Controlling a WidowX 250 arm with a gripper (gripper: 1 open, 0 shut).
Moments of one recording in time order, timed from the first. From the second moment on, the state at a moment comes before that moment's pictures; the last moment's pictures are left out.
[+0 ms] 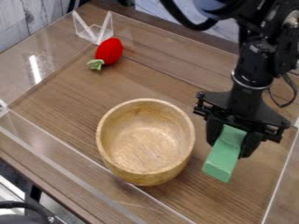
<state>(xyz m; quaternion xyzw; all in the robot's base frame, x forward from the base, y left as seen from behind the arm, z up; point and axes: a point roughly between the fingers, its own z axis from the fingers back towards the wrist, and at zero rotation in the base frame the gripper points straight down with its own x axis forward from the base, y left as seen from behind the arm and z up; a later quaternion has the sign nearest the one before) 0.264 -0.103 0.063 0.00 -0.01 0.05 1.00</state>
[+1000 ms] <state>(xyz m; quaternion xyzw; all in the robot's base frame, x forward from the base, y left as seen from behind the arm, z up) 0.262 -0.102 0.046 -0.01 0.00 -0.01 1.00</state>
